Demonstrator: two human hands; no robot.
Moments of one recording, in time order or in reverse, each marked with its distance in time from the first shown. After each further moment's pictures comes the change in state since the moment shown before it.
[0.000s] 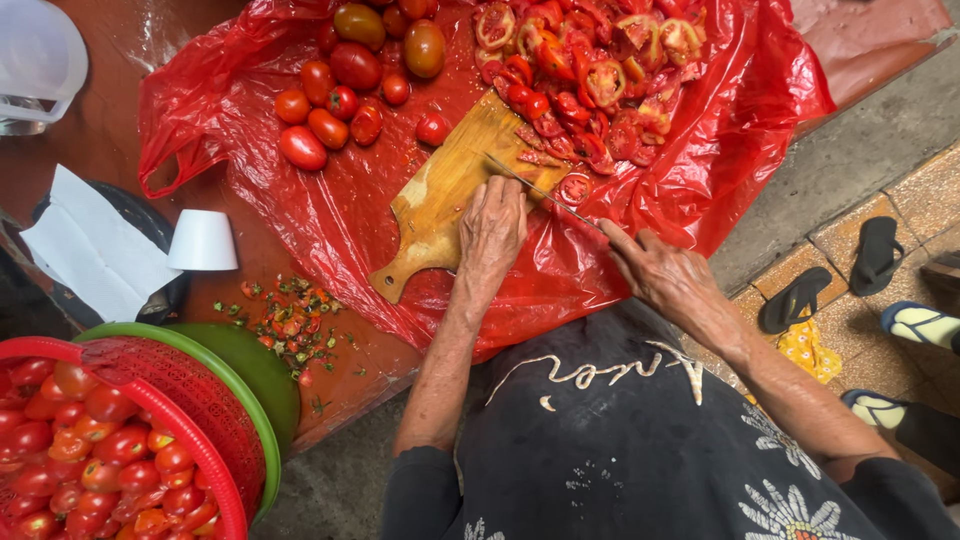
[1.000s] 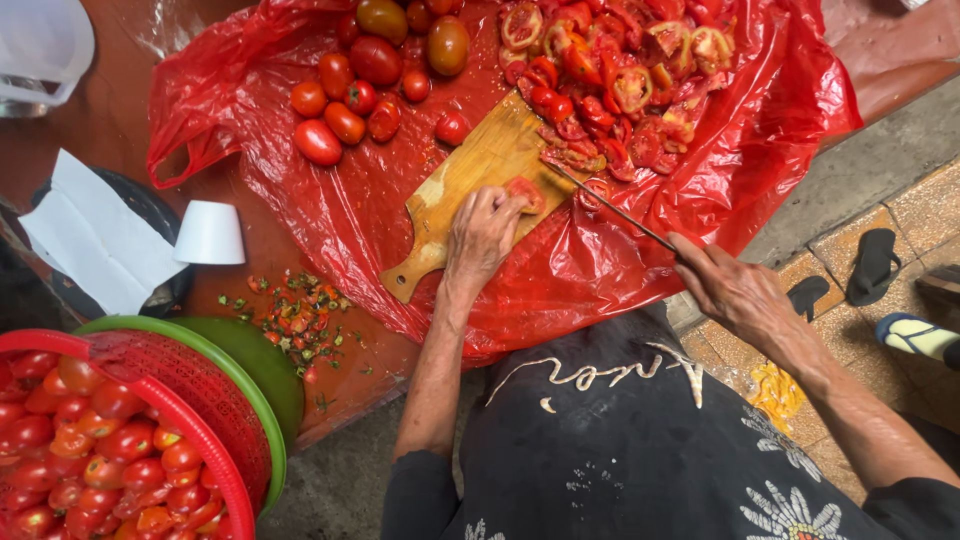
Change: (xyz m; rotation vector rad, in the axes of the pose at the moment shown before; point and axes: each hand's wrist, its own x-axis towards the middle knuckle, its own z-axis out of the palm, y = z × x) left_hand -0.017 -0.045 -0.020 -0.131 -0.013 0.097; right_hand -0.021 0.043 -0.003 0.053 -0.020 0.023
